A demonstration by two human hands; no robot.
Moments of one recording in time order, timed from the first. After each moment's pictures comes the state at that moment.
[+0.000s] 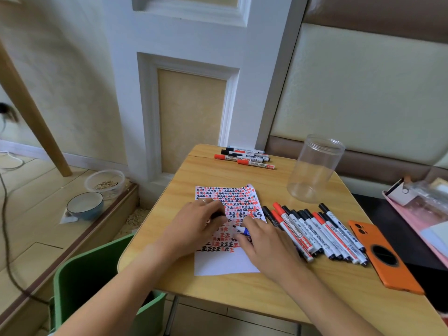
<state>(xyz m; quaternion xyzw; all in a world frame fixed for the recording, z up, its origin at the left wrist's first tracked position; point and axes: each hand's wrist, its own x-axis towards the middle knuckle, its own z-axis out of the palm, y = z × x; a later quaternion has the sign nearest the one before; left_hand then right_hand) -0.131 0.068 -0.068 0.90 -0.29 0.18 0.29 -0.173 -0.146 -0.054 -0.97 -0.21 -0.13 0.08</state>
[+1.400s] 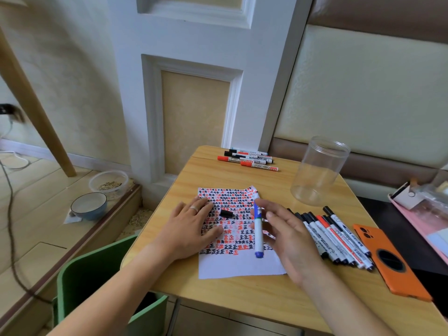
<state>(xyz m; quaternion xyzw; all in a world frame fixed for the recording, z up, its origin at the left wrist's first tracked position) -0.128 0.086 -0.081 0.98 -0.16 0.03 0.13 -0.175 -0.157 -0.032 -0.64 -0.03 0.04 0.77</state>
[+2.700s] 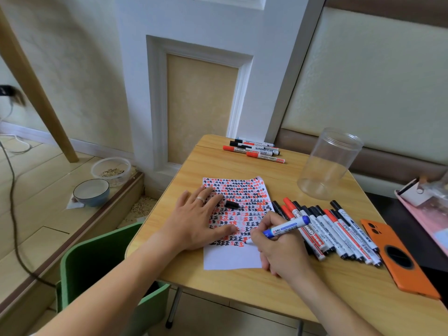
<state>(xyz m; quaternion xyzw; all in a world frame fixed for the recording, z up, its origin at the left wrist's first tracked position) -0.128 0.082 -0.082 0.98 -0.16 0.02 0.11 -0.187 -0.142 -0.060 -0.83 -0.04 -0.03 0.55</state>
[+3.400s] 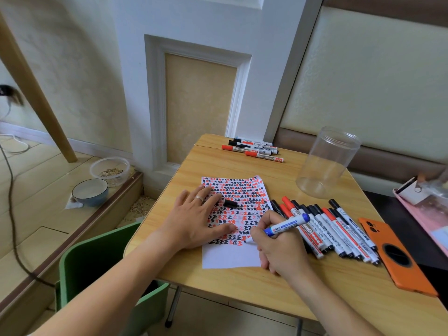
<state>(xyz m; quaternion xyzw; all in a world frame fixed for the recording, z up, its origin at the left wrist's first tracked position) -0.127 0.082 -0.080 0.98 -0.16 0.02 0.10 -0.187 -0.144 -0.061 -0.83 -0.04 -0.03 0.56</state>
